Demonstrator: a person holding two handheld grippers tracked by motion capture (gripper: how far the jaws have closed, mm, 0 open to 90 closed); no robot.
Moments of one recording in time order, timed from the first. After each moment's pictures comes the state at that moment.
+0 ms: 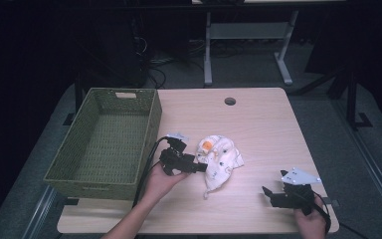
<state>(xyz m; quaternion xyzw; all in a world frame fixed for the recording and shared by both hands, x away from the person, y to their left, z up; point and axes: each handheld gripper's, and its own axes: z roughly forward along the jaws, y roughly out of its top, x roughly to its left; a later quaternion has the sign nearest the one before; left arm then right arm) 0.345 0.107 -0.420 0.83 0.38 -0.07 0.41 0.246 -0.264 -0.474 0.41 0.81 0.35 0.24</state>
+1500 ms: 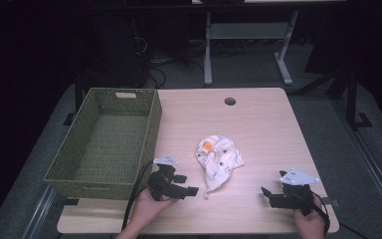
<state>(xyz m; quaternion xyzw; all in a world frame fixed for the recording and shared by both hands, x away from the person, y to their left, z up) 0.287 0.136 -0.444 0.83 0.36 -0.07 0.42 0.245 -0.261 -0.475 0.40 0.81 0.35 0.24</state>
